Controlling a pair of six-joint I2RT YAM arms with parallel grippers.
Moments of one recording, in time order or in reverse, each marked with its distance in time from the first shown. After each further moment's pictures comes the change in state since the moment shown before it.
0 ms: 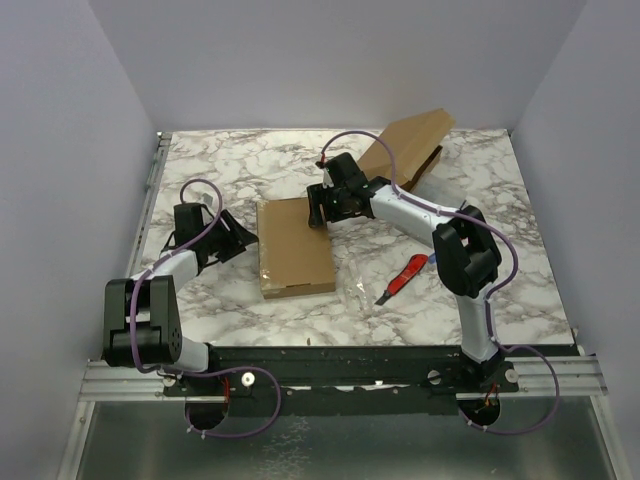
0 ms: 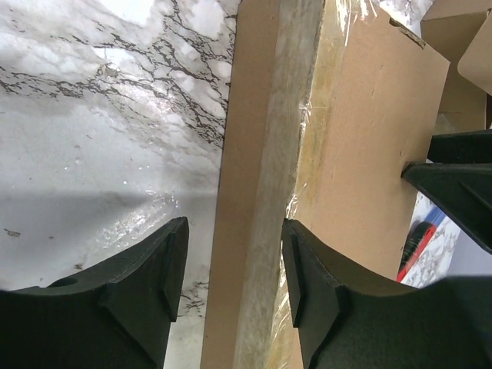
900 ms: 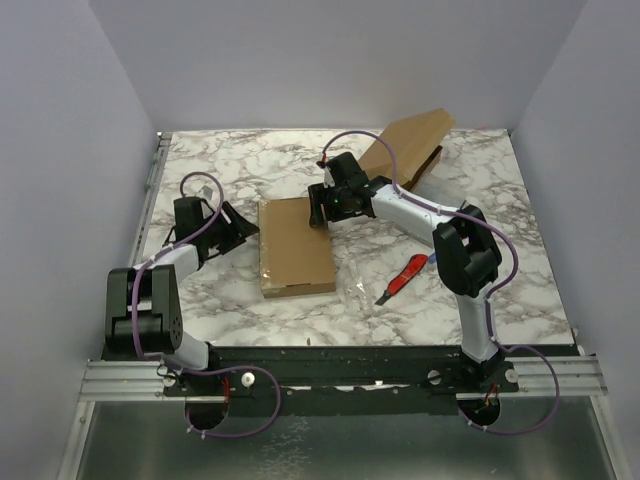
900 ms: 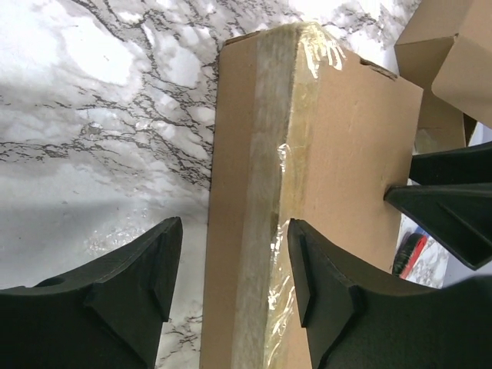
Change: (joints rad) left arm 0.002 0.060 0.037 0.093 0.021 -0.005; right arm -0.002 0.002 0.000 0.000 -0.019 0.000
